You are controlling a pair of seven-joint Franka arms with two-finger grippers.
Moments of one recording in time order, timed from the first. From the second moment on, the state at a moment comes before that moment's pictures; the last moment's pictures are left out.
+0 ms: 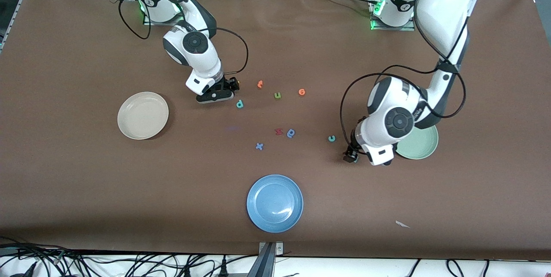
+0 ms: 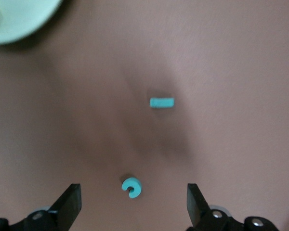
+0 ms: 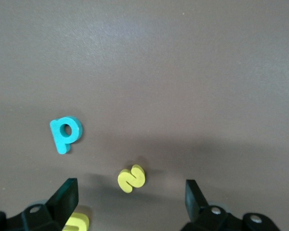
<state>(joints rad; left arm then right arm) -0.23 0.67 -0.17 -1.57 -0.04 2.15 -1.51 0.08 0.43 0.50 -2.29 -0.48 2.66 0.79</state>
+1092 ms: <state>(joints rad) -0.30 0.74 -0.17 -1.65 0.09 2.31 -1.77 0.08 0.47 0.50 -2.29 -0.49 2.72 0.80</state>
